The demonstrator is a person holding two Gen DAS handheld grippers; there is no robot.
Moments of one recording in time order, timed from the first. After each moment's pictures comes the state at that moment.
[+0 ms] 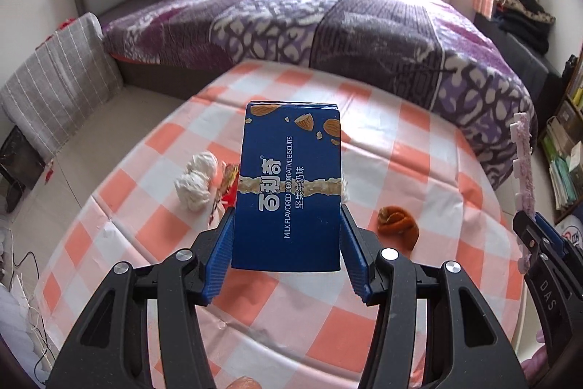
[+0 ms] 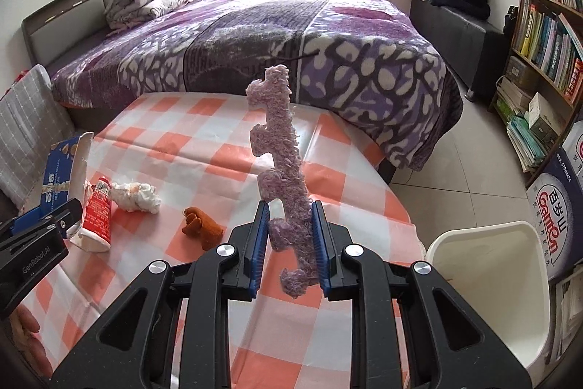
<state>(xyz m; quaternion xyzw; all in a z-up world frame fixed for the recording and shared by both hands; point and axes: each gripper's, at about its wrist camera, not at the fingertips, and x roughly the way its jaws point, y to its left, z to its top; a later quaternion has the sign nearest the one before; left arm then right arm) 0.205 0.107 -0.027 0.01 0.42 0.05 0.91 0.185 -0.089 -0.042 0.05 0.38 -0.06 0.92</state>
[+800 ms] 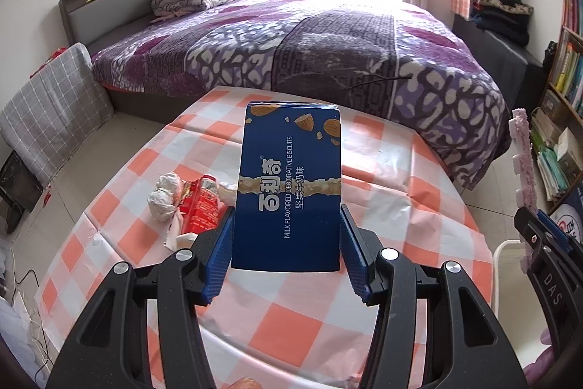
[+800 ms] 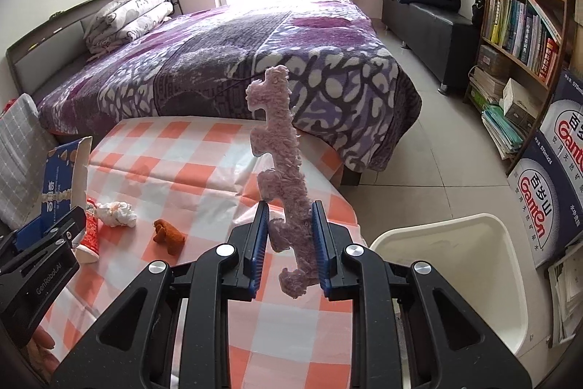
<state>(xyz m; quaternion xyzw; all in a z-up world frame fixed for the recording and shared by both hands) 0.185 0.038 -0.010 0.03 0.39 0.02 0.92 0.157 -0.144 -0.021 0.08 0.37 -0.10 0.92</state>
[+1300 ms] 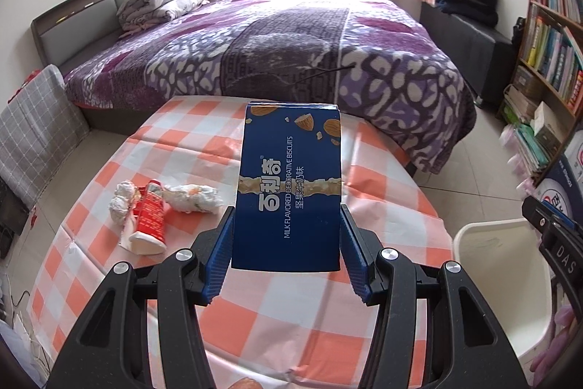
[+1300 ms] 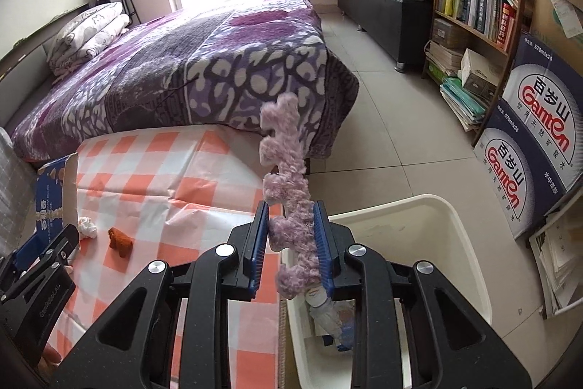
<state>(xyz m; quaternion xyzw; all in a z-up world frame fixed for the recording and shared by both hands) 0.171 -0.029 -0.012 0.06 0.39 -0.03 0.92 0.131 -0.218 -0.019 0.12 0.38 -0.17 0.90</state>
